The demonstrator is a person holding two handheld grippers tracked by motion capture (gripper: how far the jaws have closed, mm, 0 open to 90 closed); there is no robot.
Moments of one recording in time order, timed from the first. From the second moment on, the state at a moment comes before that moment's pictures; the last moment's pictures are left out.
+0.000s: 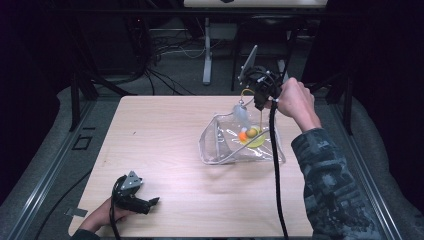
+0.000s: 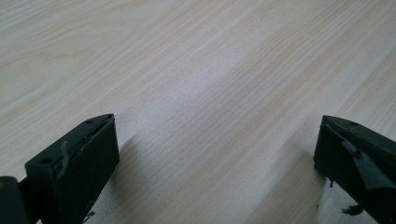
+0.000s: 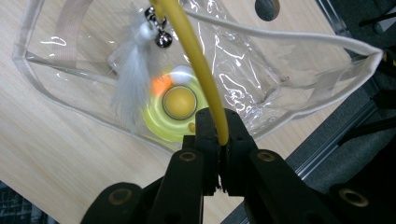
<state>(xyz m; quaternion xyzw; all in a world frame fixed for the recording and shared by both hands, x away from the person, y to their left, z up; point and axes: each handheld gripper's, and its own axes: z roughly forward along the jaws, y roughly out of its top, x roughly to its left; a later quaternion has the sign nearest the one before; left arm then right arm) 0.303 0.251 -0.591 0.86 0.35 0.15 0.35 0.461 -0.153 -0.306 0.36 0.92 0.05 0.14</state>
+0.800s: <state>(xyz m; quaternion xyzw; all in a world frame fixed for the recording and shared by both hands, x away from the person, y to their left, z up) 0.303 0.251 -0.592 0.85 0.35 0.15 0.35 0.458 -0.166 -0.352 0.37 0.92 0.03 0.12</state>
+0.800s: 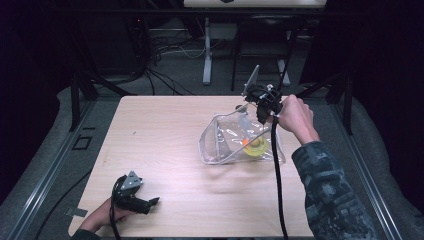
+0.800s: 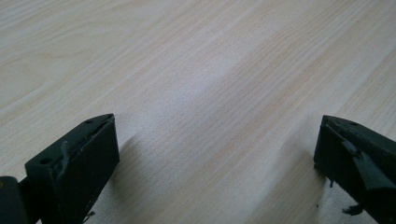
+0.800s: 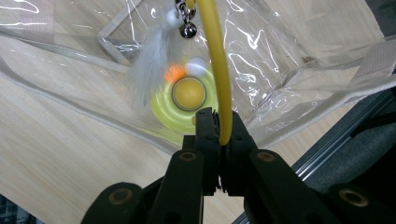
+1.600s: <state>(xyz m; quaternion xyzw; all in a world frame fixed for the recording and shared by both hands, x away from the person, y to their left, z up) 0.304 0.251 -0.591 0.86 0.35 0.15 0.35 0.463 -0.167 -0.373 0.38 0.92 0.01 0.10</state>
